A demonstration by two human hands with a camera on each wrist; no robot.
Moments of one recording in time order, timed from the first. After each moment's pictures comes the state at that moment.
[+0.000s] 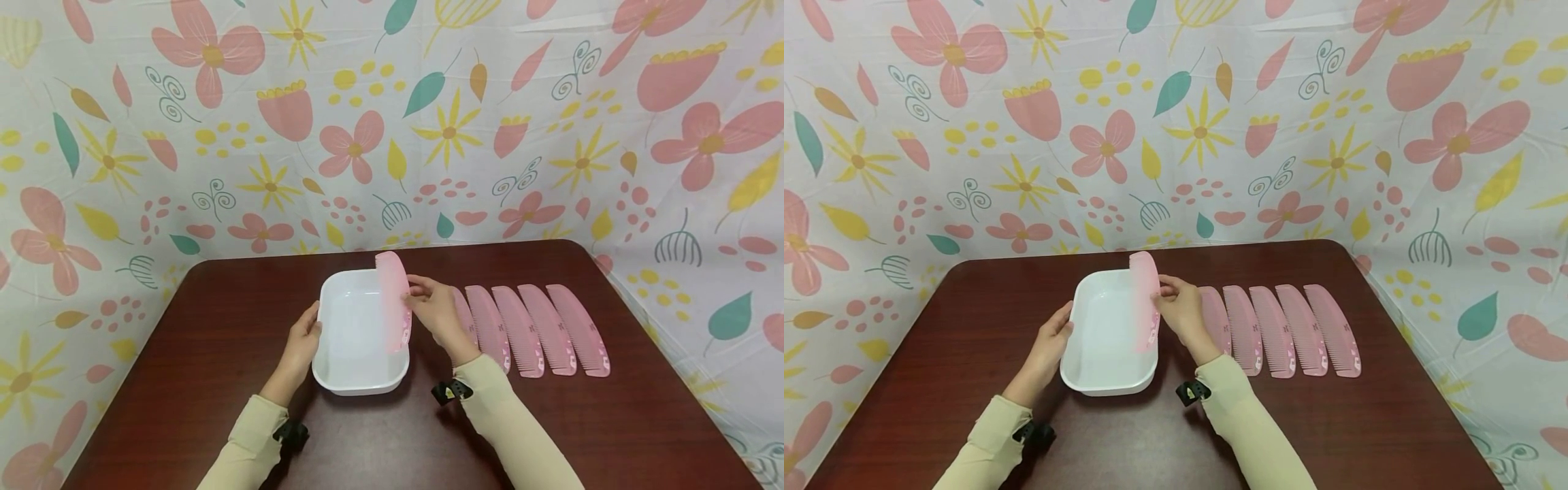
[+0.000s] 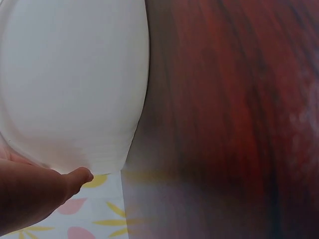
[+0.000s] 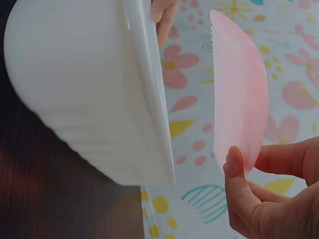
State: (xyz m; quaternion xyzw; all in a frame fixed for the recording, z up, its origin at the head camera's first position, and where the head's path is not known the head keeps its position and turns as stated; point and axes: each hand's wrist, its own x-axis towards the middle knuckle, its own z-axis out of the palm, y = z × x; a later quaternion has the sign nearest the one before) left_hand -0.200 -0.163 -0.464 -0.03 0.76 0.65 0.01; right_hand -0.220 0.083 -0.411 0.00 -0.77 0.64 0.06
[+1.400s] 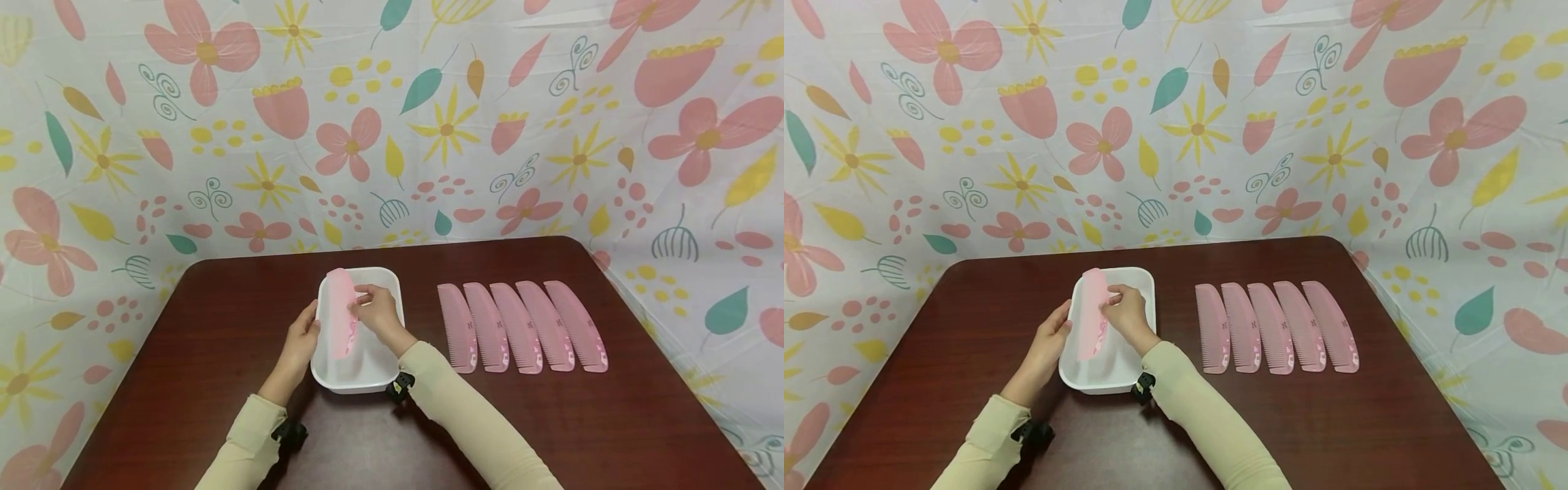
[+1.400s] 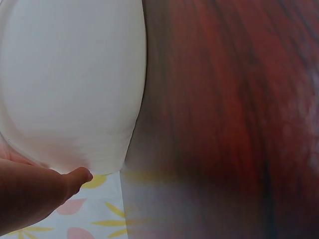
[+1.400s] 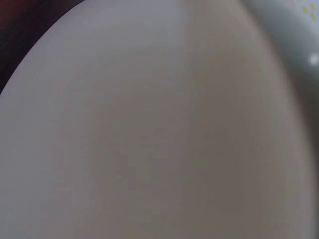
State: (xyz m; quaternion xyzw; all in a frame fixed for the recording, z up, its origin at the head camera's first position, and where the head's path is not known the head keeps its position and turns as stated) left_hand -0.197 -0.162 -0.464 -0.02 0.76 0.66 0.01; right_hand -0.230 -0.001 -0.427 0.00 -0.80 0.60 -0.02
